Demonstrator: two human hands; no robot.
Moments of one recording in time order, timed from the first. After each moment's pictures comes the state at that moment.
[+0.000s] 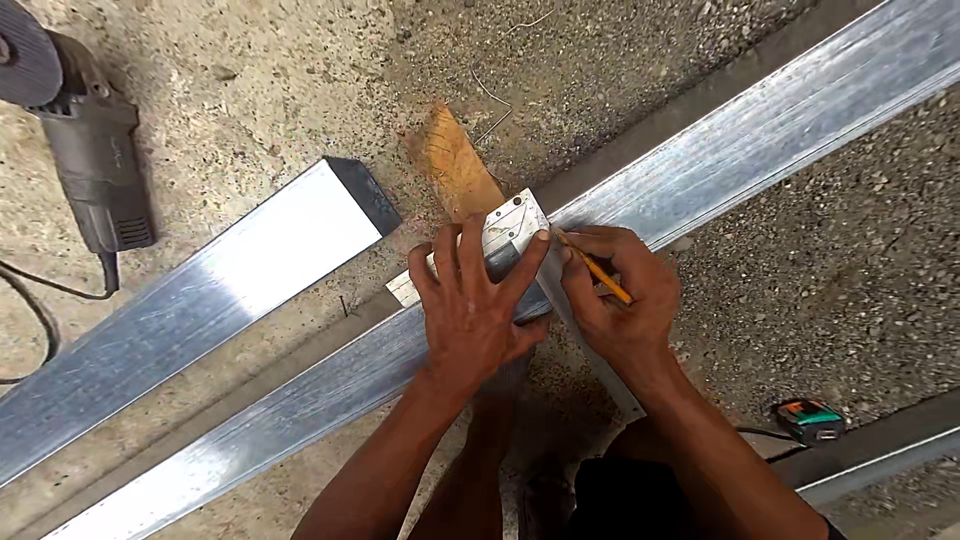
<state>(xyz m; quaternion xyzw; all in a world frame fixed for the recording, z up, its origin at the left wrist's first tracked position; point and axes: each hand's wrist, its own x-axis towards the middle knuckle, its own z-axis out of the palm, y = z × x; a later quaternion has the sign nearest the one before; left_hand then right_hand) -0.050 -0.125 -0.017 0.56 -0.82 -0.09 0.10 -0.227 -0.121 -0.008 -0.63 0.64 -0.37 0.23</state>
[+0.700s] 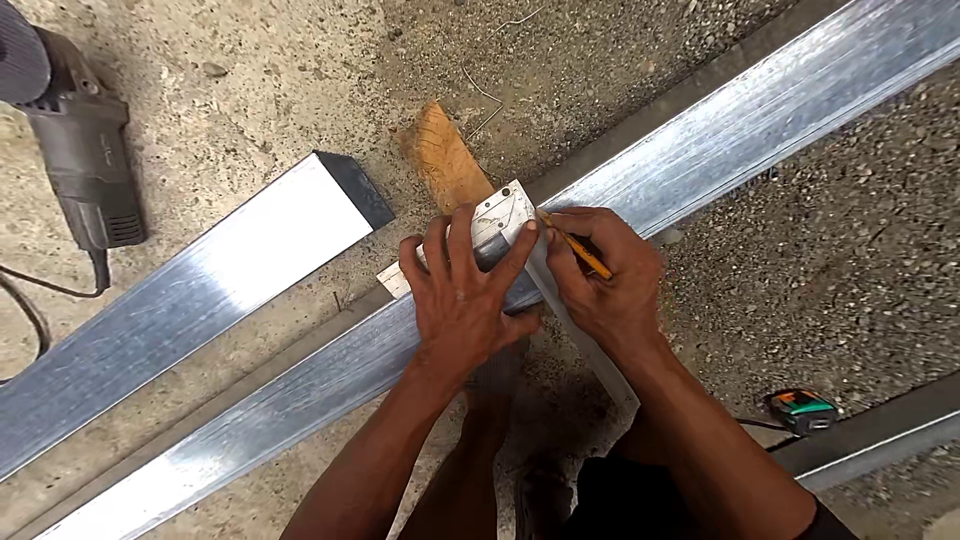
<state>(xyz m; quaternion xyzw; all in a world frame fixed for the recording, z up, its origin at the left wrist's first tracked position) -0.050 -0.123 -0.016 0.55 -0.82 -0.08 0.09 -0.225 -0.126 -0.002 -0.64 0.64 -0.36 0.24</state>
